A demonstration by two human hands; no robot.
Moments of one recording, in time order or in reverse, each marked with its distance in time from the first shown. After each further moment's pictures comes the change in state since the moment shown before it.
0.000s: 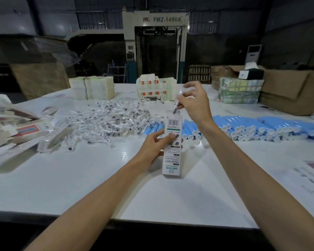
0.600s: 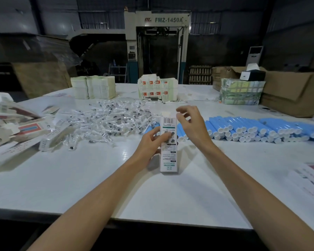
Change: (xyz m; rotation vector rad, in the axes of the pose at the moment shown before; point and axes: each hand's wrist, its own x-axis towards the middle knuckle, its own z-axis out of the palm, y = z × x) left_hand 0.003 -0.001 -0.016 0.063 0.046 0.072; right_hand -0.042 0.039 0.006 -0.209 -0.141 -0.027
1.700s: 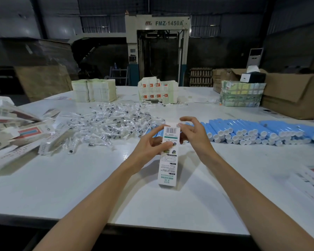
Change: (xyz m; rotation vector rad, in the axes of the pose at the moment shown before) left_hand -0.004 0.007 -0.011 0.146 -0.146 0.099; right_hand -0.021 0.024 -0.001 0.457 -0.132 0.178
